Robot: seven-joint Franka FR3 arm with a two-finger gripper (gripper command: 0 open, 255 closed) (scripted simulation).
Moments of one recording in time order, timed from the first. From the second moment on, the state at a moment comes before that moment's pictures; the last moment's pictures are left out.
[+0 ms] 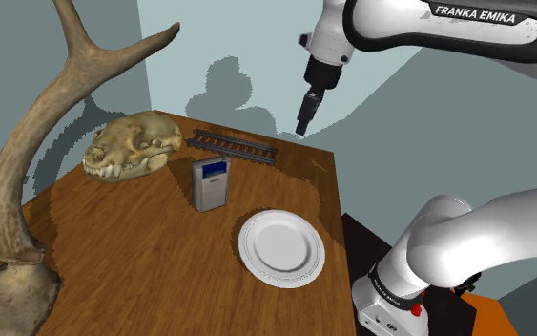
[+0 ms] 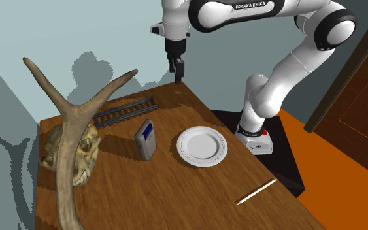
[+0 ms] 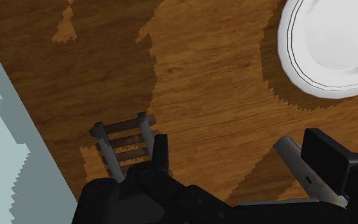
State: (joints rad) arm 0.08 -0.58 0.08 -2.23 0.04 1.70 -0.28
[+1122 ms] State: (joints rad) arm 0.27 -0.16 0.24 -2.02 0.05 1.85 -0.54
